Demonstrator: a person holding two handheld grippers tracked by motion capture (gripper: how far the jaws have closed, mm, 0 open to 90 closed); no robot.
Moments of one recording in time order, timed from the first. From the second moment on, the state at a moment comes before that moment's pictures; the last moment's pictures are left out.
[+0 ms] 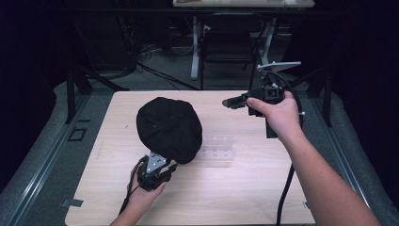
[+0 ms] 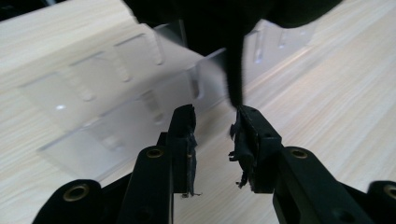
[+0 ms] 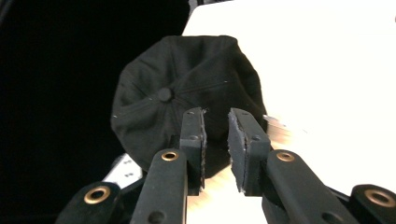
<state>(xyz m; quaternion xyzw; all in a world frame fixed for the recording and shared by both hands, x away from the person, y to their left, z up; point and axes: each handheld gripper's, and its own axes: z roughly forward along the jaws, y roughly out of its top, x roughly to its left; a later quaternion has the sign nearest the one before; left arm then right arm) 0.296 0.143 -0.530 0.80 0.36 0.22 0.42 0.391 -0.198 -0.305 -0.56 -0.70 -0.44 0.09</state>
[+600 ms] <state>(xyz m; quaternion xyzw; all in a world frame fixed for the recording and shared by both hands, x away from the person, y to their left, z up) 0.294 0.204 -0.524 0.76 0.43 0.22 0.43 0.370 -0.225 -0.343 -0.58 -0.72 -0.38 0.00</state>
